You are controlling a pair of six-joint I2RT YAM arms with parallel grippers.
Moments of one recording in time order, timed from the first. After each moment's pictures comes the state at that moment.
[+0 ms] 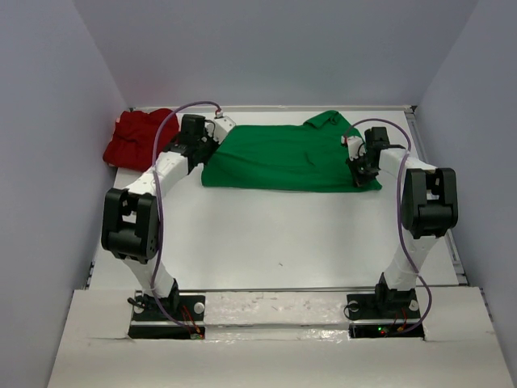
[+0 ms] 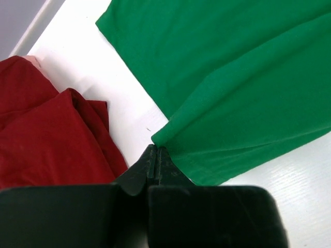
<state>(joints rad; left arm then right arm) -0.23 1.69 1.26 -0.26 0.04 0.54 0.00 1.92 1.29 -0.52 -0.14 -0.46</state>
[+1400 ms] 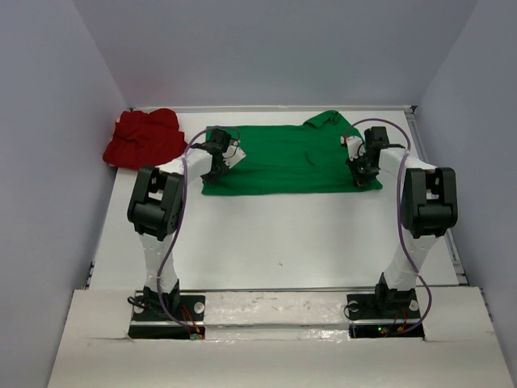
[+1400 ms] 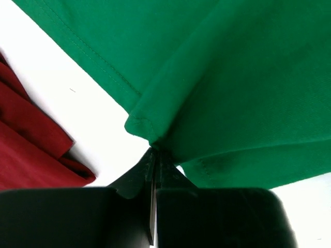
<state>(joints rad) -0.34 1.98 1.38 -0.53 -0.25 0.58 0.00 1.93 1.30 -0.53 -0.13 -0.48</state>
